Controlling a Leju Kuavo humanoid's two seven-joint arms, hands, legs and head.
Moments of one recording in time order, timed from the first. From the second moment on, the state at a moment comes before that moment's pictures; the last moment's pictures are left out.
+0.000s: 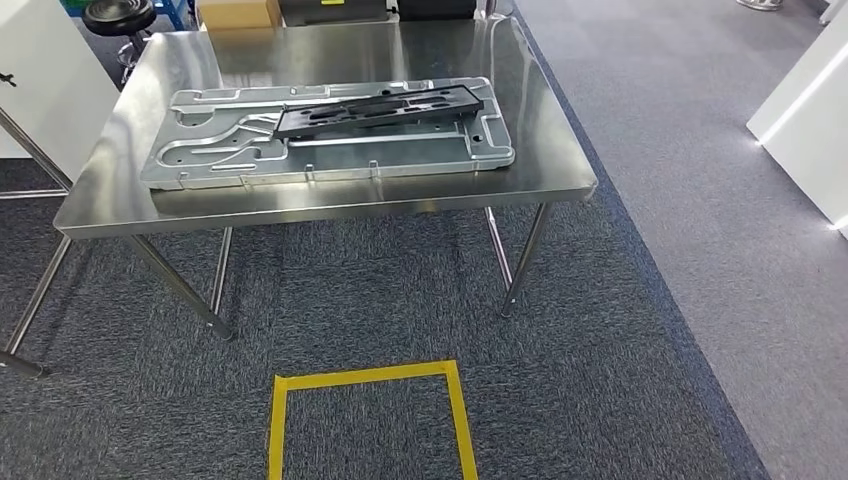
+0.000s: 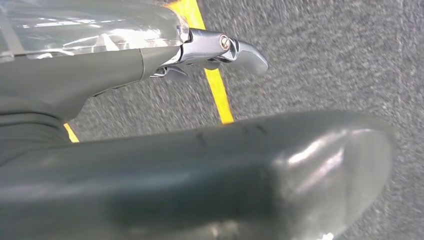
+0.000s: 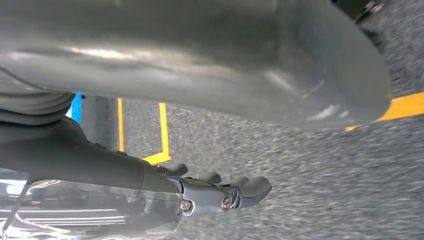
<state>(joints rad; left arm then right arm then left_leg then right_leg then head) -0.09 -0.01 1.37 -0.22 0.06 -0.12 -0.46 -0.04 0.08 -1.28 -0.22 1.10 -0.11 -0.03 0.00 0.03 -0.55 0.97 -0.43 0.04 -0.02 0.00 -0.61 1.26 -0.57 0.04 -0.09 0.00</state>
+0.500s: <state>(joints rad) -0.10 -0.02 1.36 -0.22 0.06 -0.13 -0.46 -0.04 0.09 -1.29 -0.21 1.10 -0.09 -0.02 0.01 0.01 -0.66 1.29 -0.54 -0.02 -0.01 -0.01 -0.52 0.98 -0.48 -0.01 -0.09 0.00</state>
